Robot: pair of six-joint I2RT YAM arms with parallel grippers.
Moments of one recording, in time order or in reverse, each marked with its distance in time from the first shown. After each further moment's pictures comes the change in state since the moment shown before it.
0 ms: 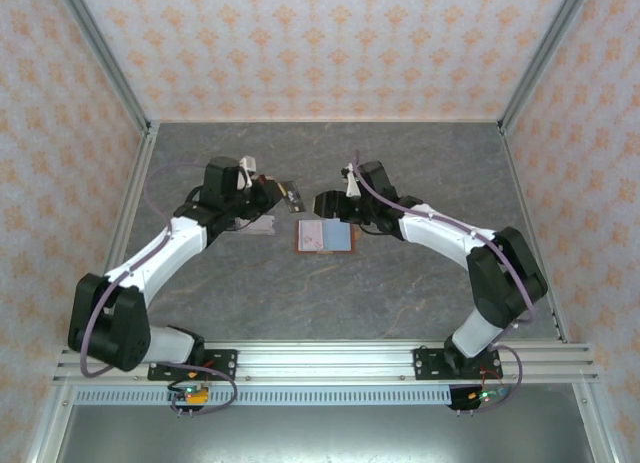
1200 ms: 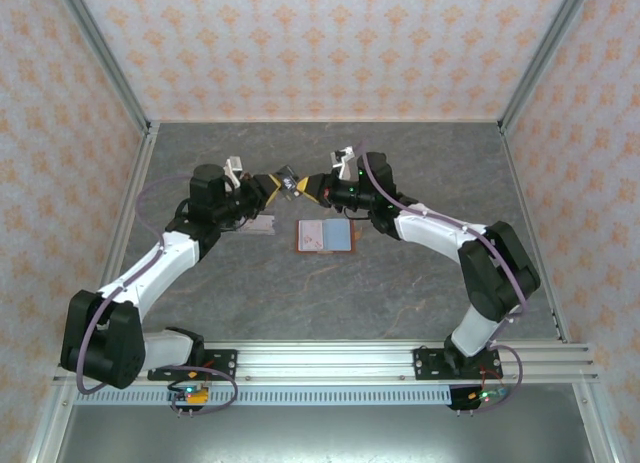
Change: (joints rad) left arm 0.045 -0.073 -0.102 0.188 0.033 -0.211; right arm -0.003 0.050 0.012 0.413 -0.266 0.412
